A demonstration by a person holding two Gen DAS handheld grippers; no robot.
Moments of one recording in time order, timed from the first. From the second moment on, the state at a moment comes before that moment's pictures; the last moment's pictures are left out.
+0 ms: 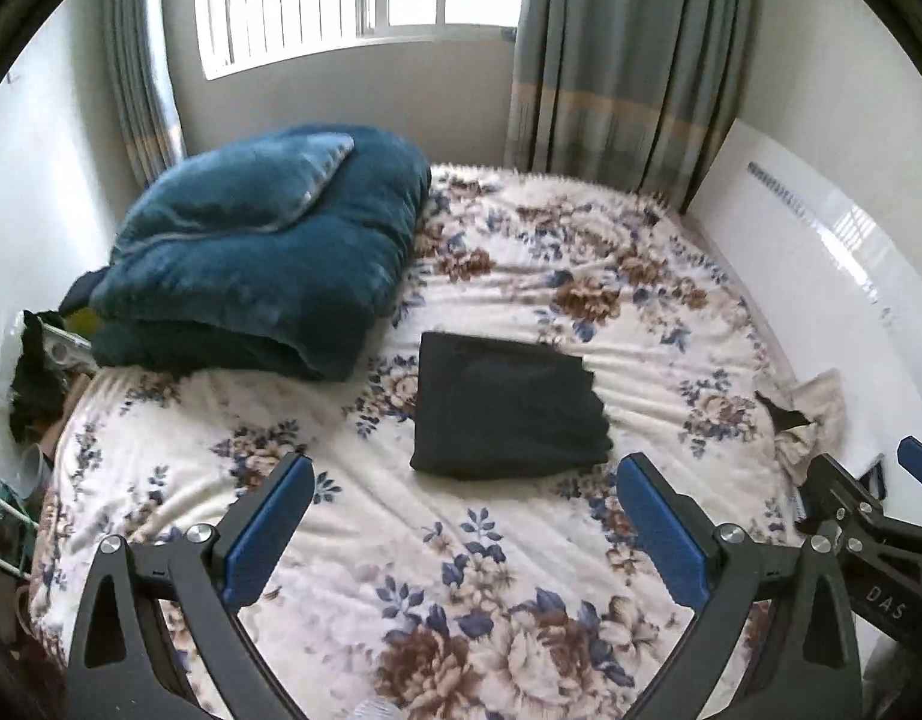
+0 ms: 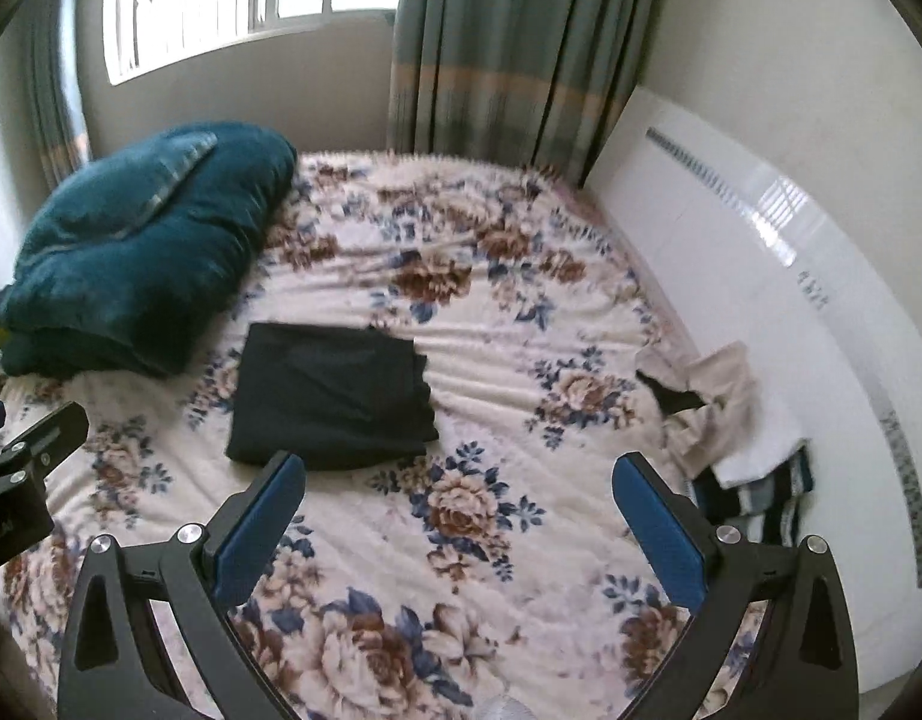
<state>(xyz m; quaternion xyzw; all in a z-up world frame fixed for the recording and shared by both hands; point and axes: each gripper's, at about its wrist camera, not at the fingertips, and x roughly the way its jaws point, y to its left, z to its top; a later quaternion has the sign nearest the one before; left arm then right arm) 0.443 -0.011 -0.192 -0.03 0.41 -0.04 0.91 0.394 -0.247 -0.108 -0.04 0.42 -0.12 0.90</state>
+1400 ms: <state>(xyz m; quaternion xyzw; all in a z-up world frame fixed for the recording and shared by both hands) 0.260 -0.014 -0.055 -0.04 0.31 -0.01 0.95 0.169 -0.232 0.090 -0.04 0.29 -0.08 0.95</state>
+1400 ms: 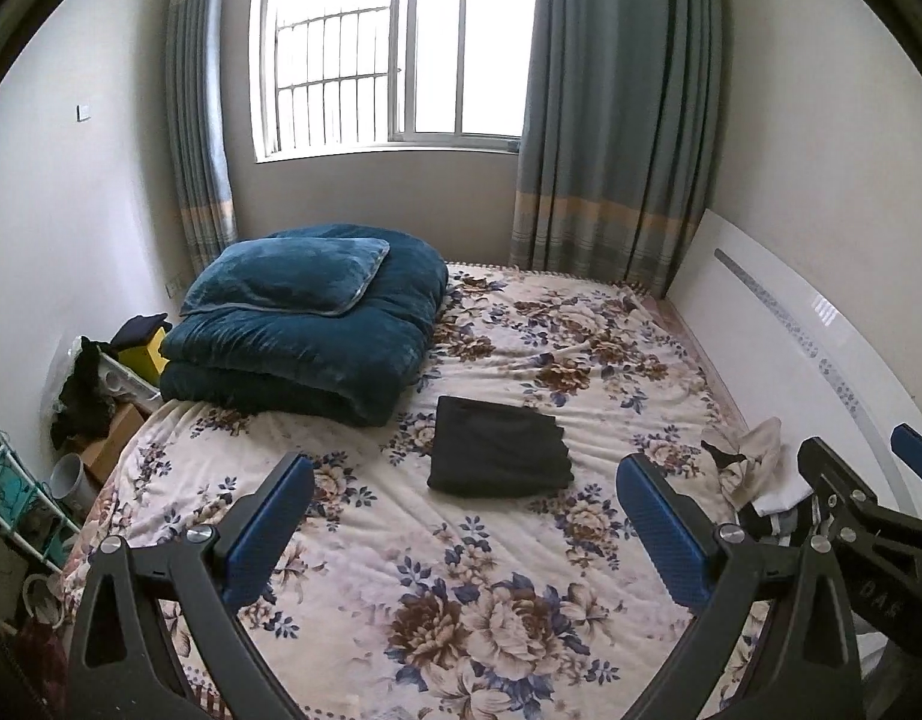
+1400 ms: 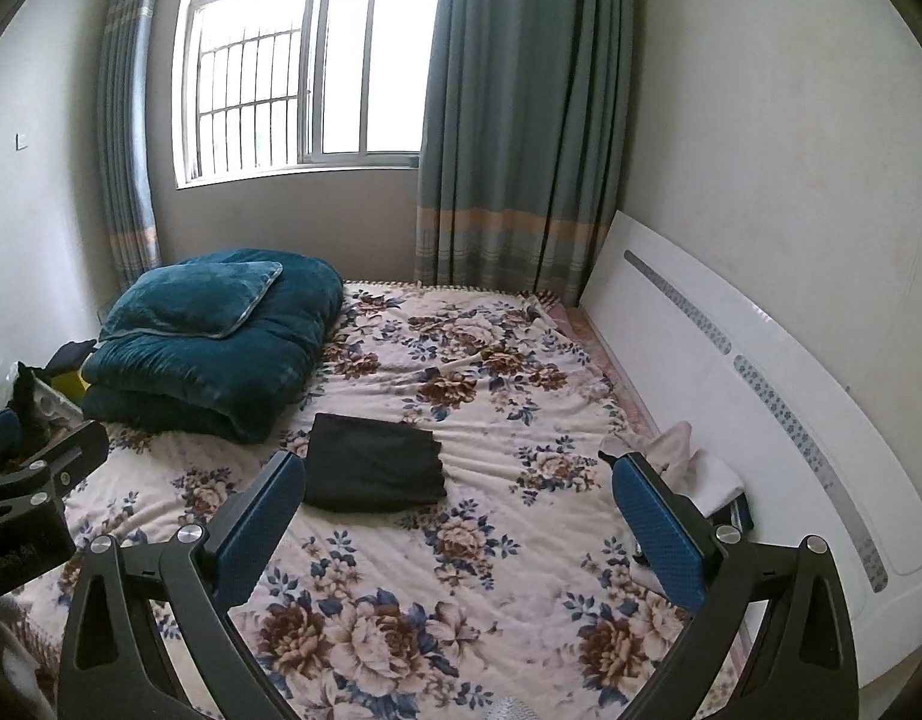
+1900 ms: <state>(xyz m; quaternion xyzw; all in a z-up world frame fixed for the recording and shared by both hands) 0.258 -0.013 -0.056 -0.03 0.31 0.00 0.95 0.167 -0.231 0.090 -0.03 0.29 -0.07 0.95</state>
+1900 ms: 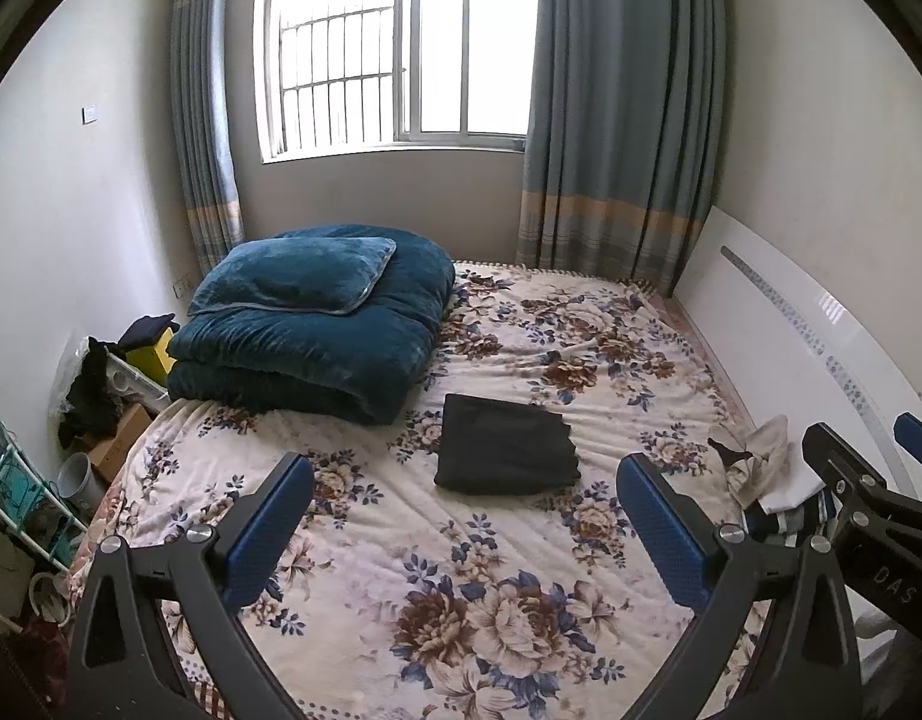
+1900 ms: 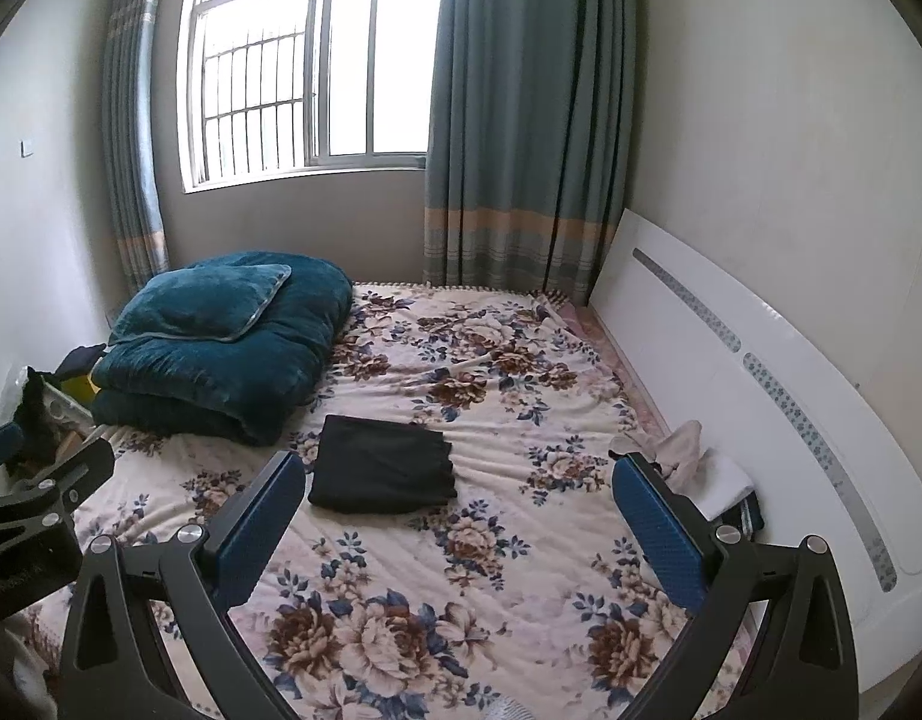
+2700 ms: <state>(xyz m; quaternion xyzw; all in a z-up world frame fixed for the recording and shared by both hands) 0.259 -0.017 -0.049 -0.03 0.31 0.00 0.95 0.167 -0.233 0.089 -0.03 0.29 -0.06 0.95</state>
